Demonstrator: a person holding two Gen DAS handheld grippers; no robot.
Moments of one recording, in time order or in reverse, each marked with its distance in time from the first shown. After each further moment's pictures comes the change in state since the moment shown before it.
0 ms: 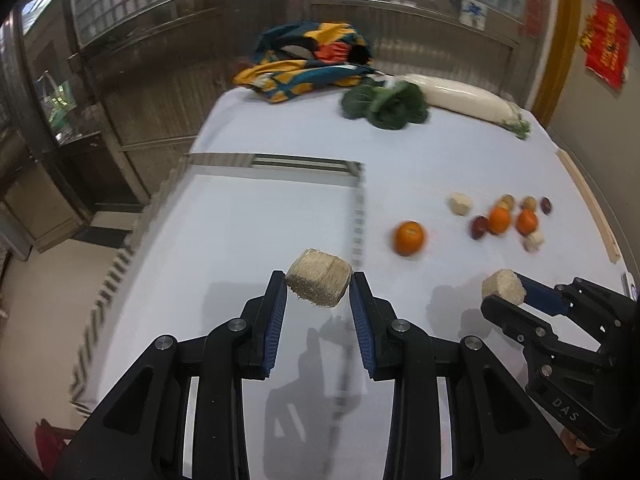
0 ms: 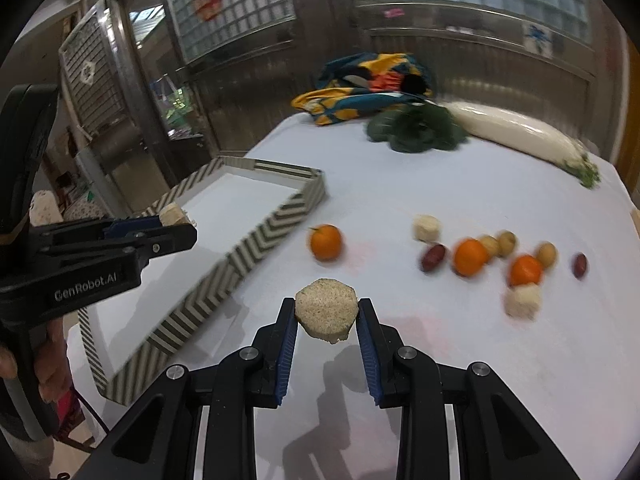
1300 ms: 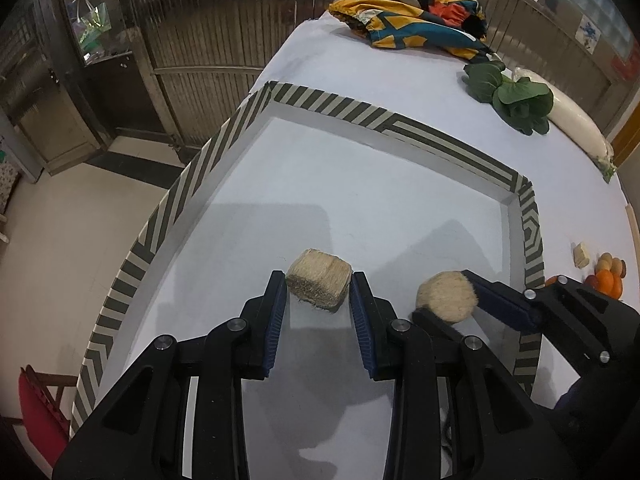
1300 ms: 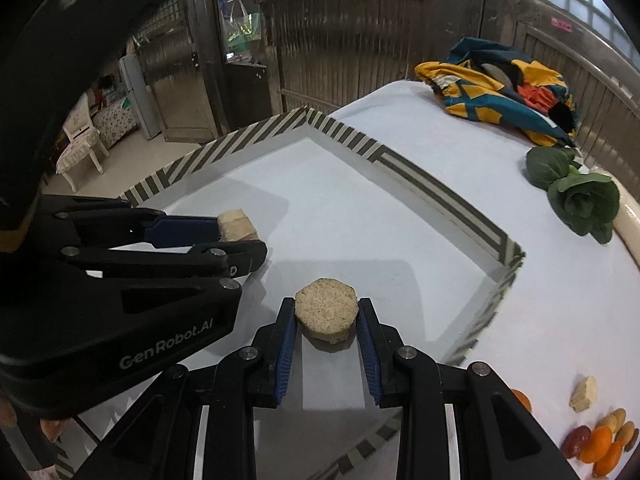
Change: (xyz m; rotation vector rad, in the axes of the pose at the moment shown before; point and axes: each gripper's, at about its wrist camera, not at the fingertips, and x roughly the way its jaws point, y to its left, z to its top) left arm 0.106 0.097 0.027 -0.205 0.196 0.057; right arm 0.165 0.104 0.071 -0.307 0.178 0.072
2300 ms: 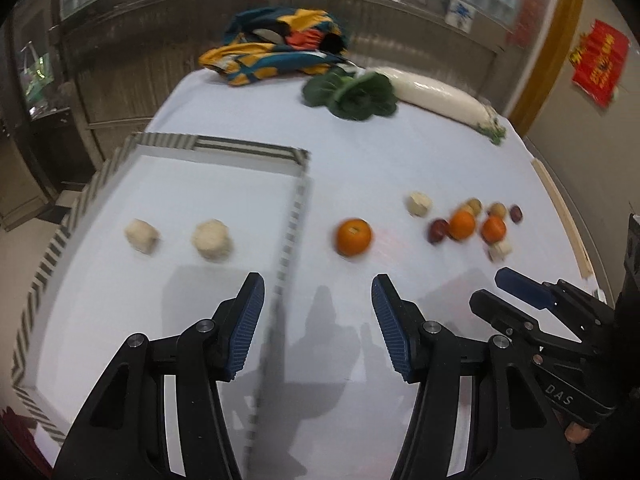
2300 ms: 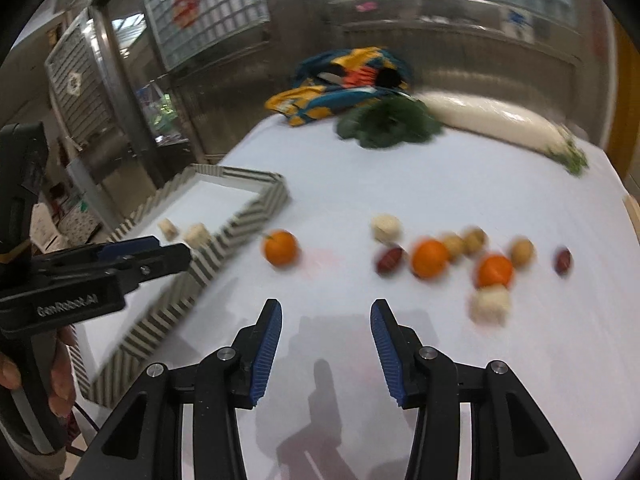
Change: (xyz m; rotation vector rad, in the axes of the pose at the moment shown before) left arm -0.083 -0.124 -0.067 0.174 -0.134 -0.207; right arm -0.157 -0.107 -0.147 0.378 -0.165 -0.103
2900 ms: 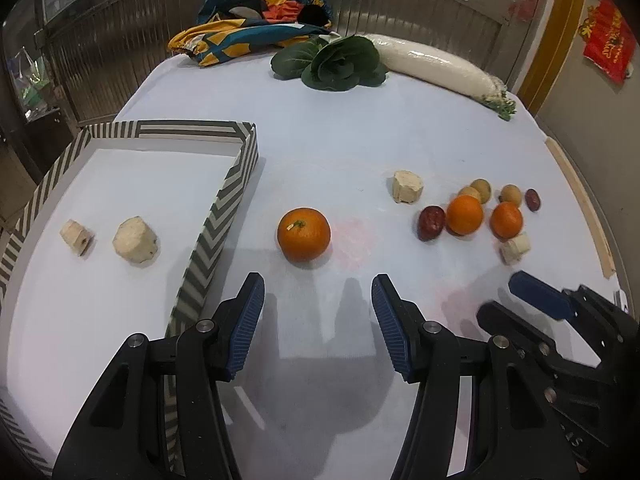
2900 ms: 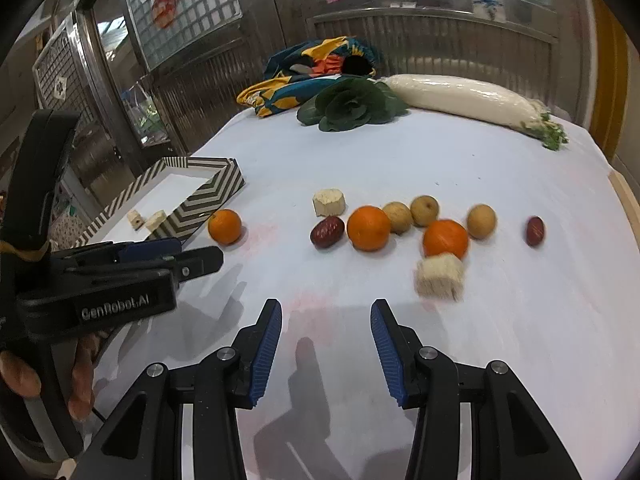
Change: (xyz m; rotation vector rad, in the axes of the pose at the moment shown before) left arm 0.061 -0.038 0.005 0.011 0.049 0.043; right arm 0.013 -0.040 -0.010 0.011 0.014 -0.023
